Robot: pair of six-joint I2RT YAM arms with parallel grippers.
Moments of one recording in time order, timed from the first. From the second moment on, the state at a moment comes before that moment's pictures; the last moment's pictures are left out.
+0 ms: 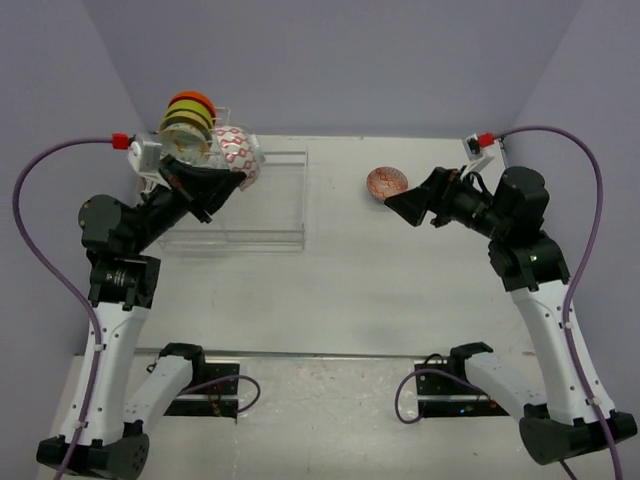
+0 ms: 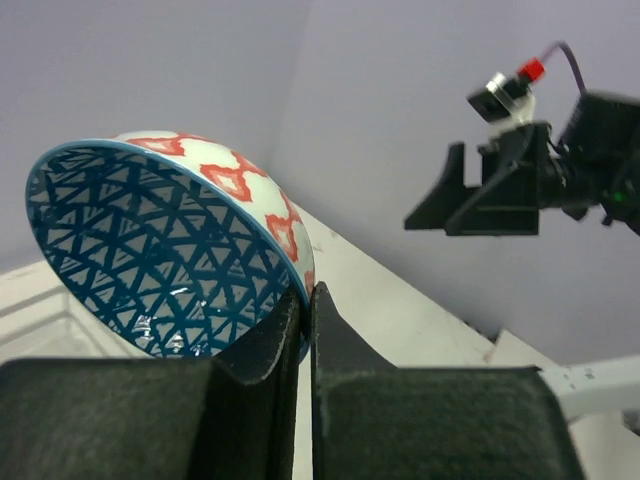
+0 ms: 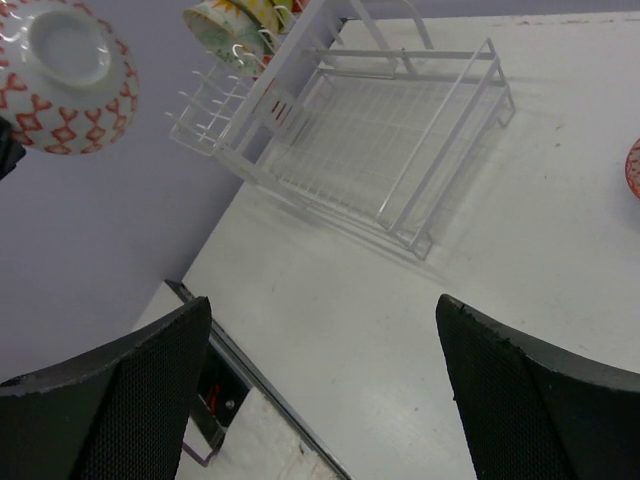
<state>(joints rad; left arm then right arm) -0.06 0.81 1.07 0.07 0.74 -0.57 0.19 0.93 1.18 -0.46 -0.59 0.52</state>
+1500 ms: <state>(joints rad) -1.22 1.46 1.36 -0.45 -0.21 0.30 0.56 1.30 1.33 -0.95 0.03 0.34</state>
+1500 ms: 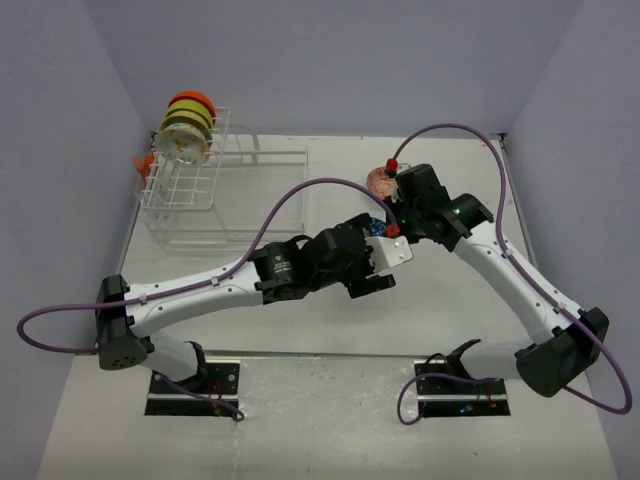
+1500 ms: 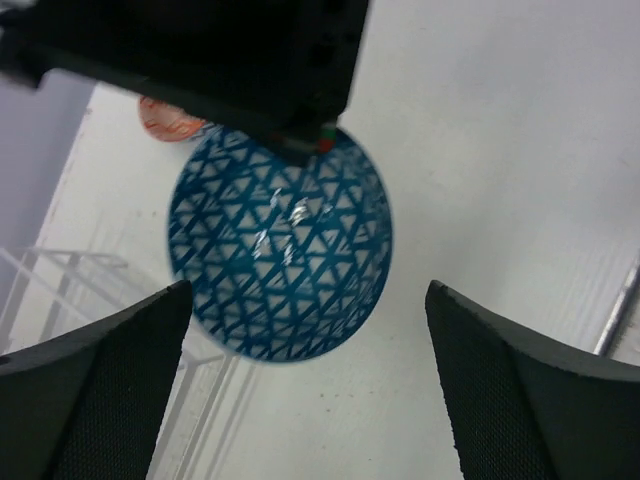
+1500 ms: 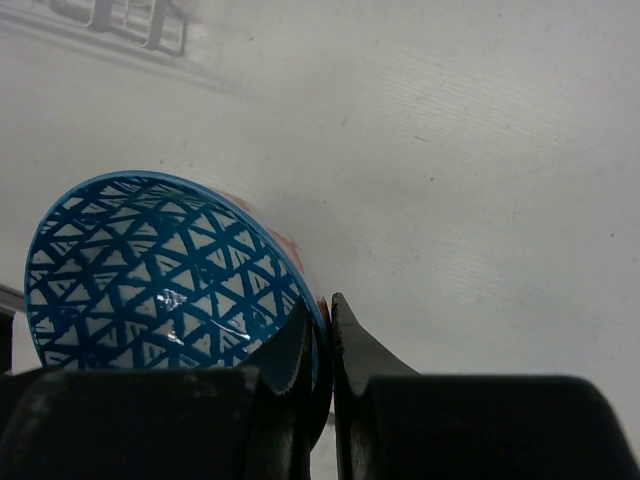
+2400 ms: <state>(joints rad) -0.97 0.82 1.17 -0.52 -0.98 -0.10 0.11 2.06 1.78 -0.57 0.01 0.45</state>
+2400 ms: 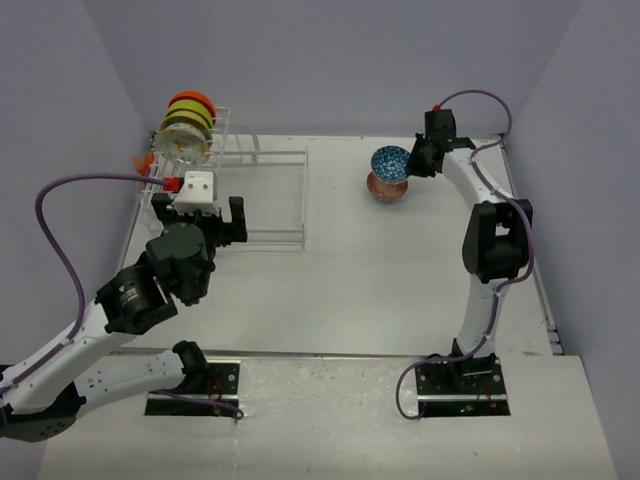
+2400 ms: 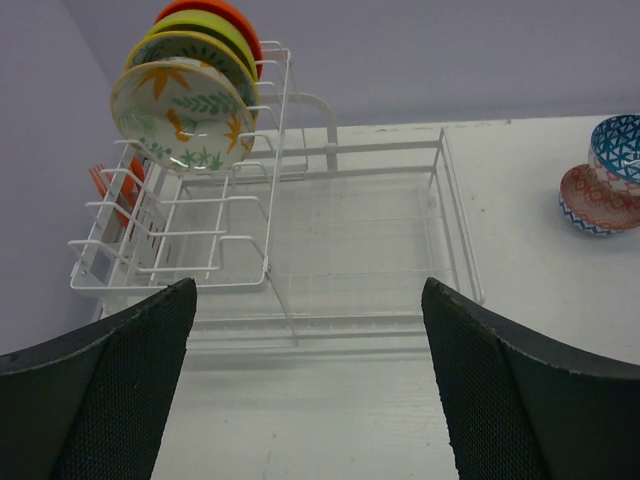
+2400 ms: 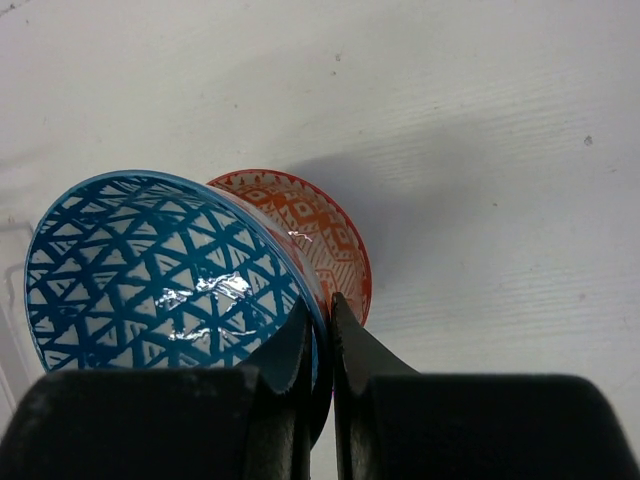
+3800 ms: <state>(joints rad) -0.74 0.75 1.11 -0.44 -0.74 -0.13 0.11 2.15 1.79 -0.59 -0.07 0.40</state>
